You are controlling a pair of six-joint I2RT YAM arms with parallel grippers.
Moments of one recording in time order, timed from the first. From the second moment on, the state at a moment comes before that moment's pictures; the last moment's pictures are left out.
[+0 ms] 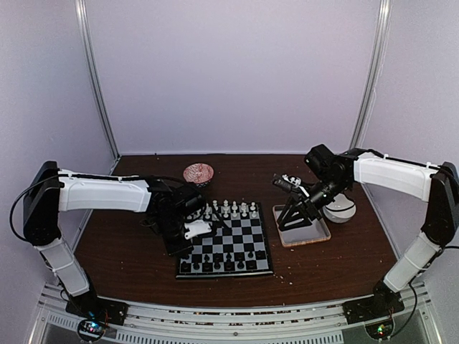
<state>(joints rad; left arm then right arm) -0.92 1.71 1.17 -0.92 0.06 0.23 0.52 1.58 1.20 -0.90 -0.96 -0.58</state>
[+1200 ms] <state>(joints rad) -0.90 1.64 1.27 -0.94 -0.05 0.20 0.46 1.58 1.26 -0.90 -0.53 -0.54</state>
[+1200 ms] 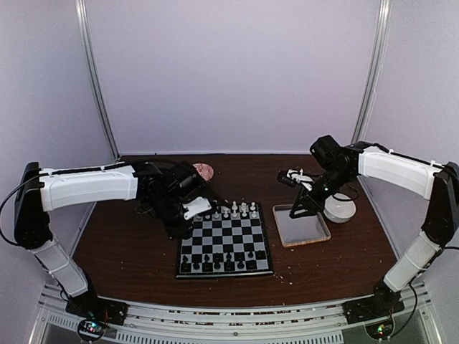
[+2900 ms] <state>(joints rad) -0.90 1.57 1.22 -0.37 0.04 -0.01 0.33 2.08 1.58 -0.91 0.15 -0.38</state>
